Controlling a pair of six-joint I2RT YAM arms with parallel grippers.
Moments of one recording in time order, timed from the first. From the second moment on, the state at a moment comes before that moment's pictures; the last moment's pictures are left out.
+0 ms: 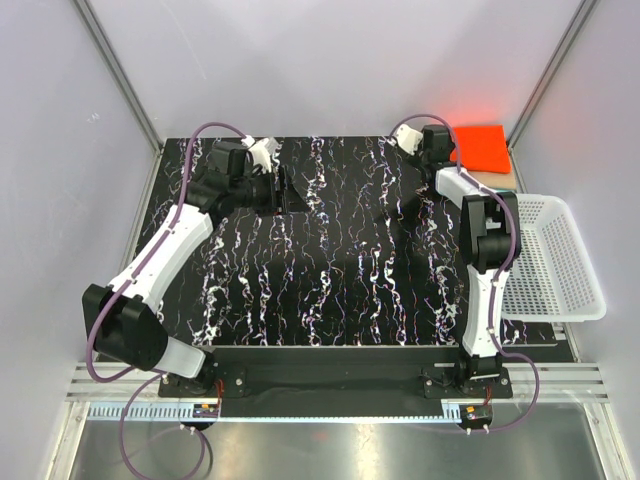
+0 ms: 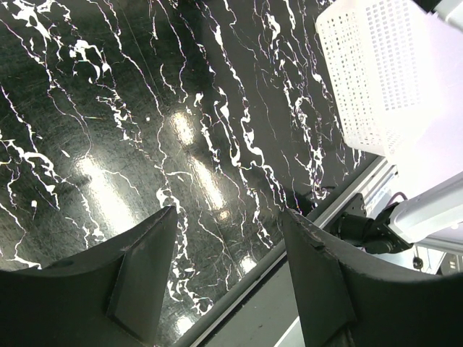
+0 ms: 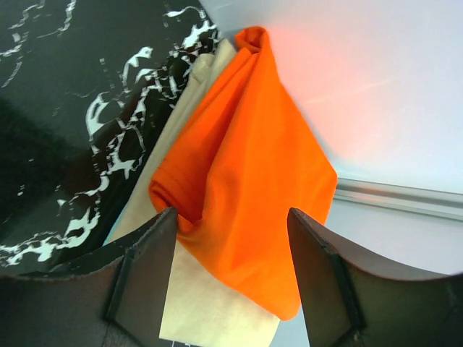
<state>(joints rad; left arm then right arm) -0.35 1.44 1.33 -0.56 0.55 -0.44 0.11 2.24 1.70 0.05 0.23 -1.01</state>
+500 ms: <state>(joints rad) -0.33 1.44 1.31 -0.52 0.60 -0.47 0.15 2.24 1.63 0.08 0.30 -1.07</state>
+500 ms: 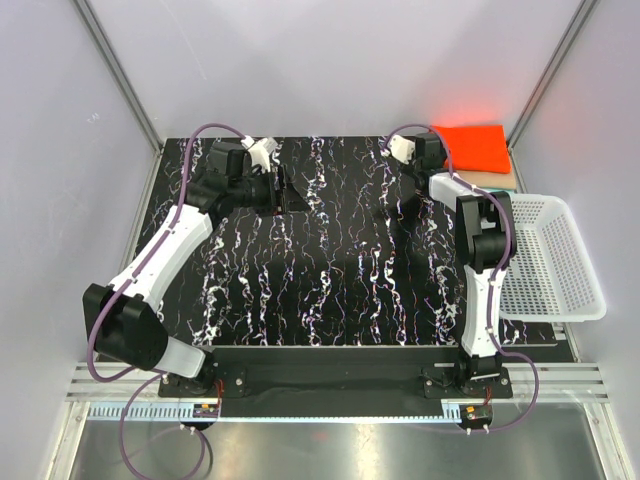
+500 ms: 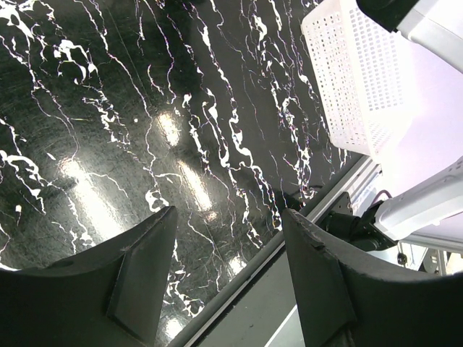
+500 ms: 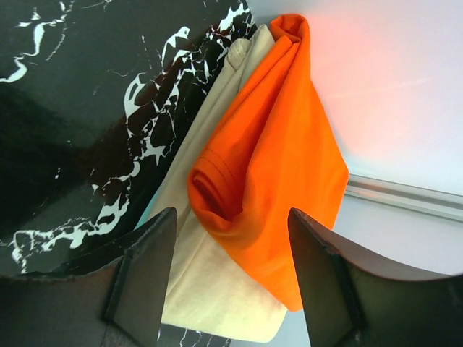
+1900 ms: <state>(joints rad) -0.32 1.44 1.29 -0.49 0.63 -0.50 0.17 2.04 1.46 0.06 0.43 -1.11</state>
